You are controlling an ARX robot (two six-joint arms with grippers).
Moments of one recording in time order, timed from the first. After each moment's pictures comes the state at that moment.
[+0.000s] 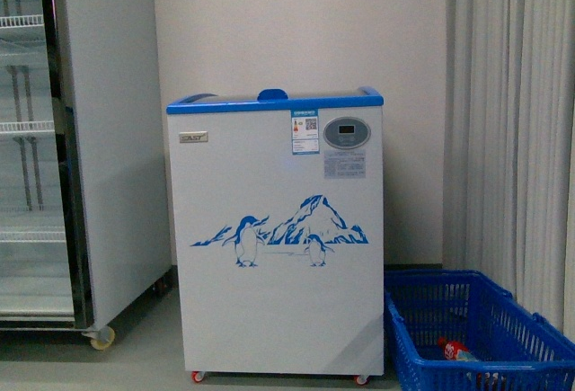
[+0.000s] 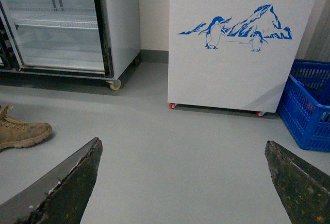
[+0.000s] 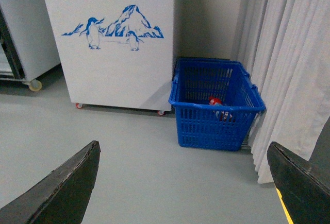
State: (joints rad) left arm 0.00 0.00 0.01 0.00 0.00 0.00; right arm 0.00 0.00 0.02 0.00 0.00 -0.01
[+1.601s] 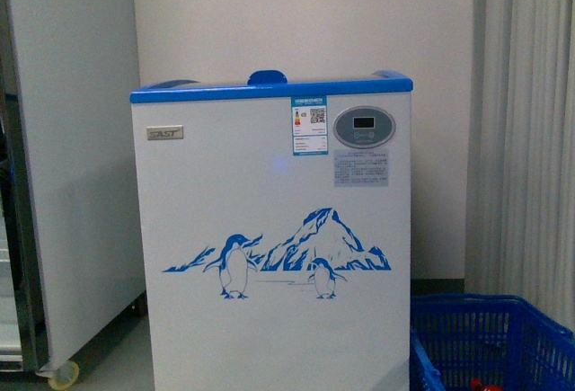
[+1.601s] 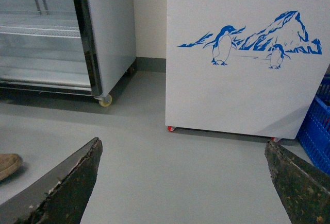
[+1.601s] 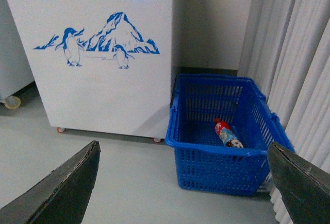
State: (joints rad) left arm 0.00 0.00 0.01 0.00 0.00 0.00; right arm 0.00 0.00 0.02 0.00 0.00 -0.01
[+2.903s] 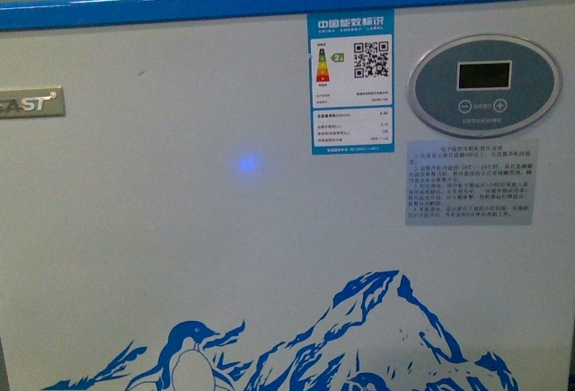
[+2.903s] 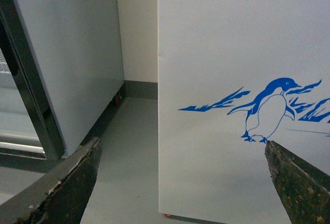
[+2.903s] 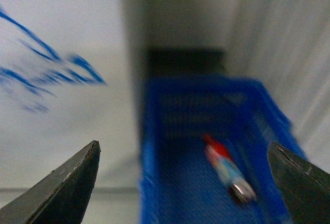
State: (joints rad) left arm 0.00 0.00 0.01 0.00 0.00 0.00; right arm 0.03 0.16 0.09 -0.15 0.23 0.01
